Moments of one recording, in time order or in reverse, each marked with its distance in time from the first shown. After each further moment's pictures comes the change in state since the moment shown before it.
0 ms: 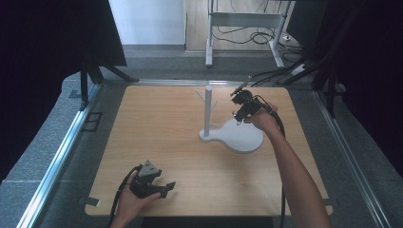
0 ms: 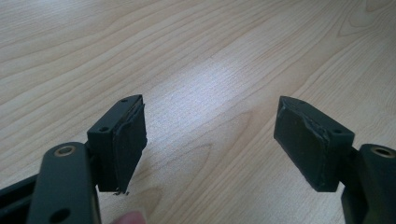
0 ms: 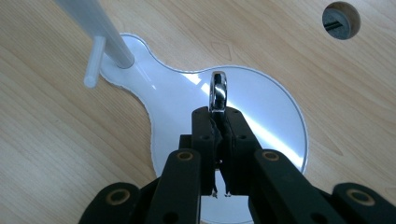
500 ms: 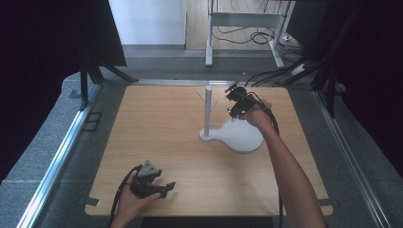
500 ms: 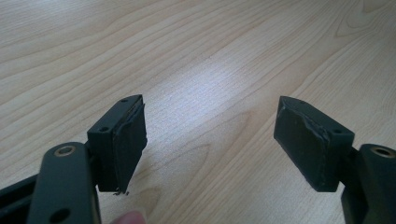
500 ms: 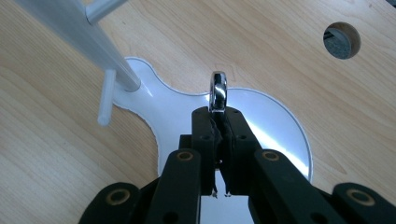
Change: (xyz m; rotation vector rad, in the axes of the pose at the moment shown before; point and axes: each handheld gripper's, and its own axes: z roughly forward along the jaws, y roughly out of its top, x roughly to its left) left arm 0.001 0.000 -0.001 -0.005 -0.004 -0.004; right arm 0.006 0.019 0.003 -0.018 0.001 0.008
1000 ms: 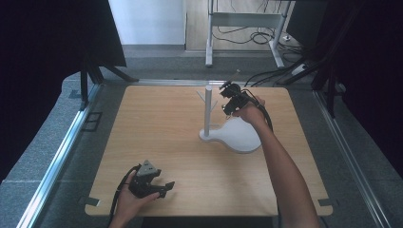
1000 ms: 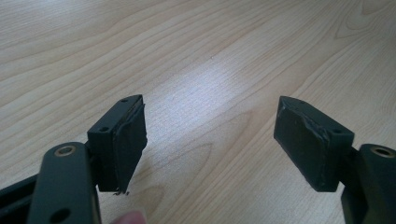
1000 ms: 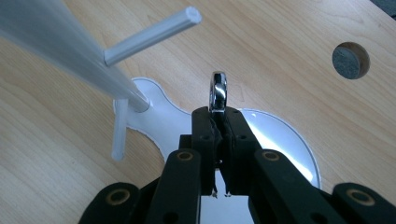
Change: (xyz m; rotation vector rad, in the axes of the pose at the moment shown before) left arm 0.002 0.000 -0.002 -0.002 -0.002 -0.004; right arm 0.006 0.018 0.006 -0.011 0.014 -0.006
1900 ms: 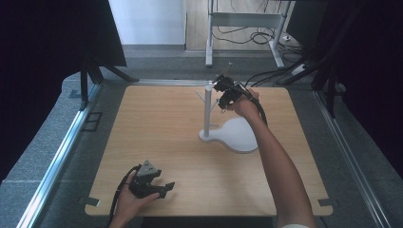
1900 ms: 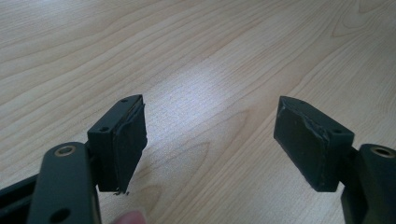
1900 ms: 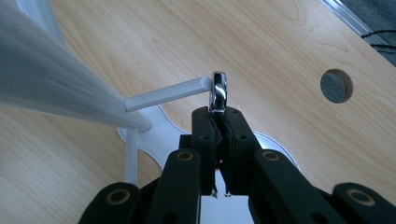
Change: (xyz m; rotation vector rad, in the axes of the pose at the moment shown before) left arm -0.001 0.000 -0.001 0.005 -0.007 0.007; right arm 0.012 0.027 -0.009 -0.003 -0.036 -0.041
